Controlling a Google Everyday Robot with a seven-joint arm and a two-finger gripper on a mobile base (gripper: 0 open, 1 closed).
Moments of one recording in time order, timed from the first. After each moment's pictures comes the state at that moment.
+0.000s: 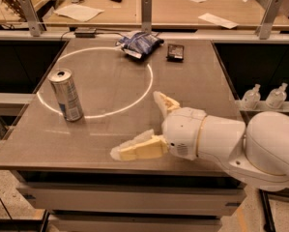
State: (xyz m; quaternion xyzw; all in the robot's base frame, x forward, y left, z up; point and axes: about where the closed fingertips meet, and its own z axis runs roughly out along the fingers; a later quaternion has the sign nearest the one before) arm 0.448 0.004 0.888 -0.40 0.66 0.31 0.55
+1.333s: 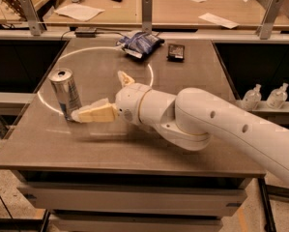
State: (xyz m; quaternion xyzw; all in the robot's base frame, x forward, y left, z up) arm 0.559 0.100 0.880 -0.37 0.65 0.31 0.59
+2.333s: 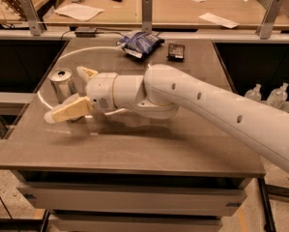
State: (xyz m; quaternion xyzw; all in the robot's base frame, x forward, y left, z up) arm 0.560 0.190 0.885 -0.48 0.57 0.41 0.53
